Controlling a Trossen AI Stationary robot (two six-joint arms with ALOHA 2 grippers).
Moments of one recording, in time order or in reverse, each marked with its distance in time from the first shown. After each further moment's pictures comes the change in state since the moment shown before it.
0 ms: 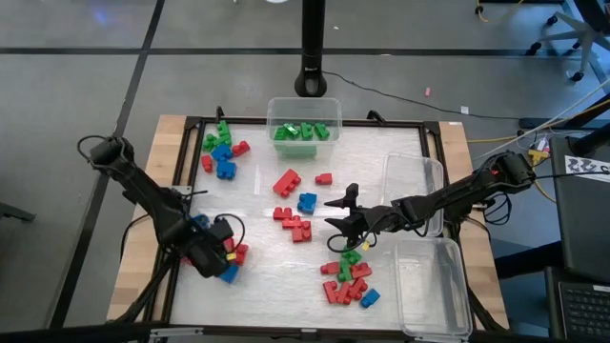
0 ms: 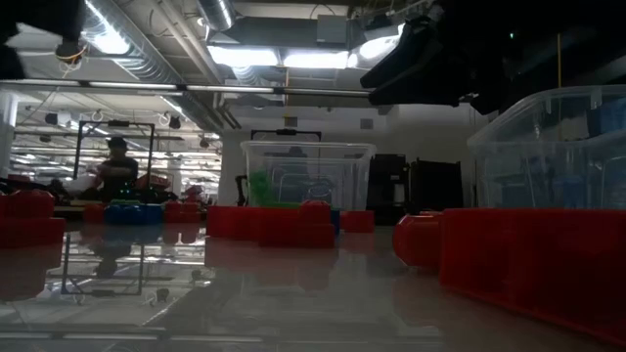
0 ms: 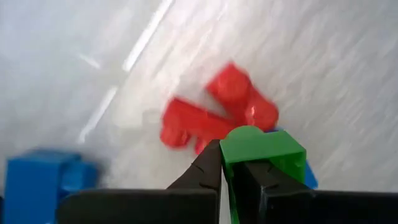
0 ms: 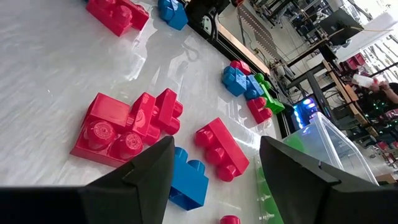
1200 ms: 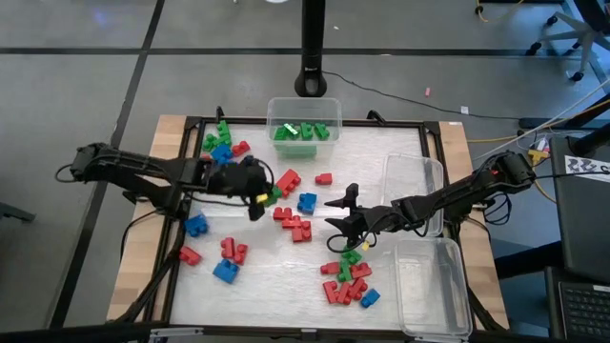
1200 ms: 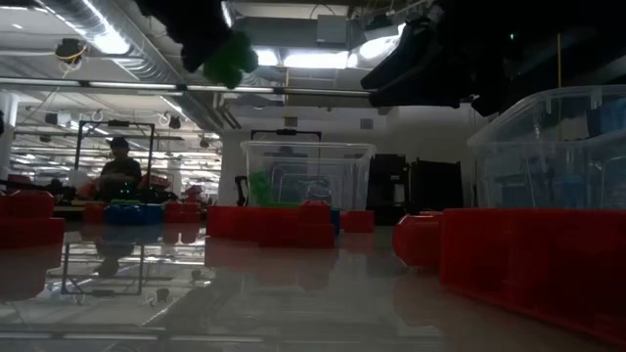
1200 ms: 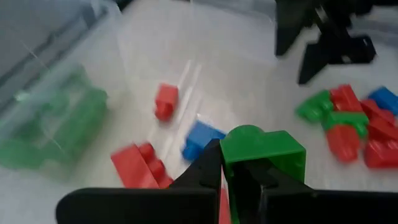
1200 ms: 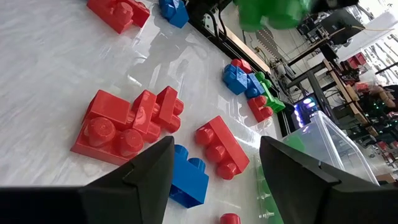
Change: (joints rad) left arm 0.692 -0.160 0.000 0.612 0.009 1.084; right arm 0.000 0.000 0.000 -0.009 0.001 -0.002
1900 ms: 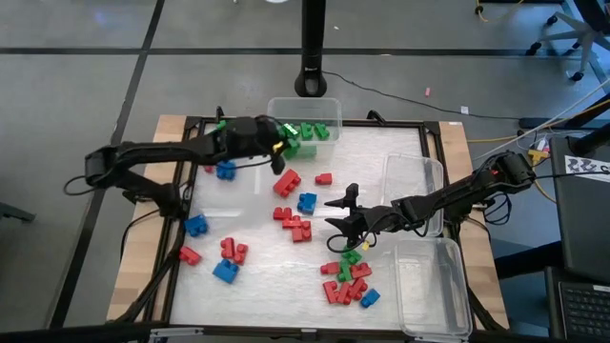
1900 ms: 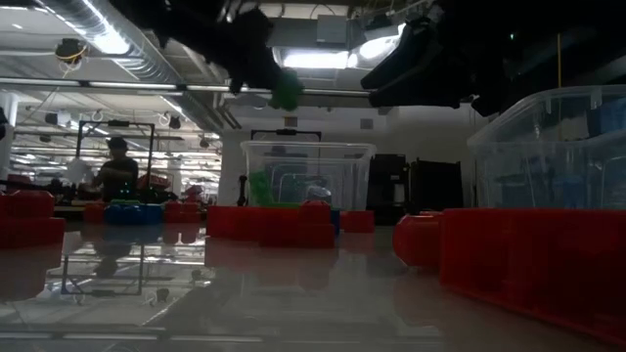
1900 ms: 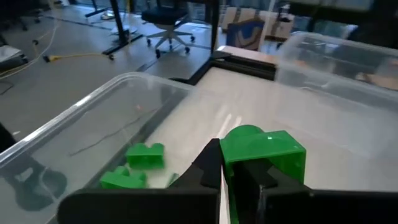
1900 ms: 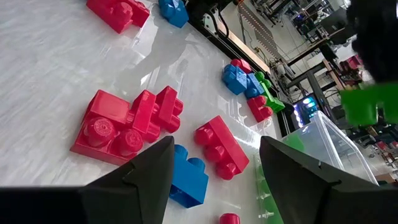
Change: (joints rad) left arm 0.420 0.187 0.000 0.445 0.183 0.225; right arm 0.000 0.000 0.000 0.000 0.001 -0.001
